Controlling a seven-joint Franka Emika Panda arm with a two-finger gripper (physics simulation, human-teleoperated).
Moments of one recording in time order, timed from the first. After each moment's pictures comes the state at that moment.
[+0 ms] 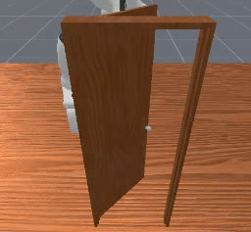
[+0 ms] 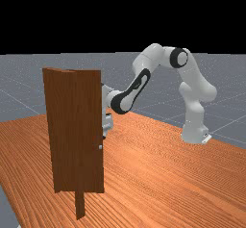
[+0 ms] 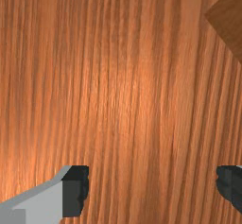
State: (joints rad) arm -0.16 0.61 -0.05 -1.70 0.00 2.33 -1.09
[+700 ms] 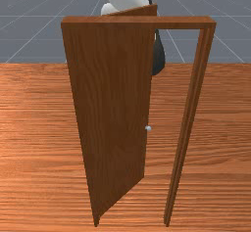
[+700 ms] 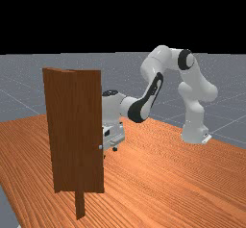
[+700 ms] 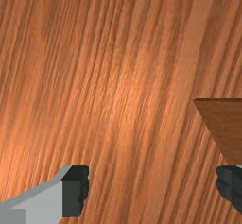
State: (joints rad) arm -0.02 0.64 0.00 -1.67 -0.05 2.33 -1.03
